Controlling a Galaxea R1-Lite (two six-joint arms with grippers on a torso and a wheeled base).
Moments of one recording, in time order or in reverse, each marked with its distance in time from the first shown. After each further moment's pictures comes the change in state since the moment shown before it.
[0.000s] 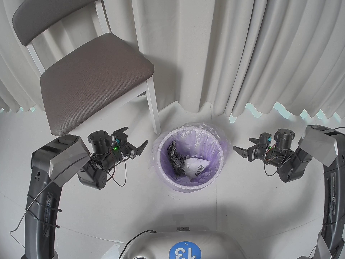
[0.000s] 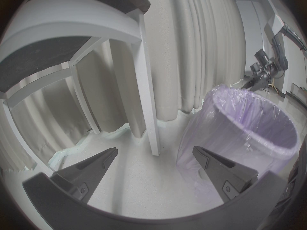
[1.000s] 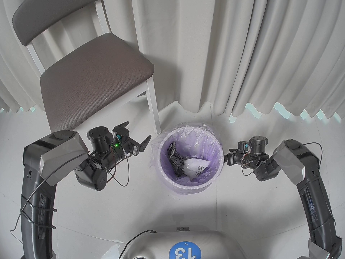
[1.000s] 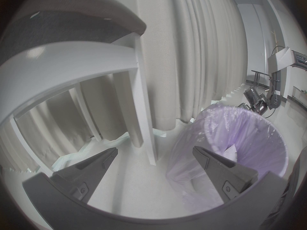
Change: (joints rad) left arm -0.061 -0.120 0.135 -0.049 0.060 -0.020; right arm 0.060 0.324 -0.547 0.334 0.000 0.100
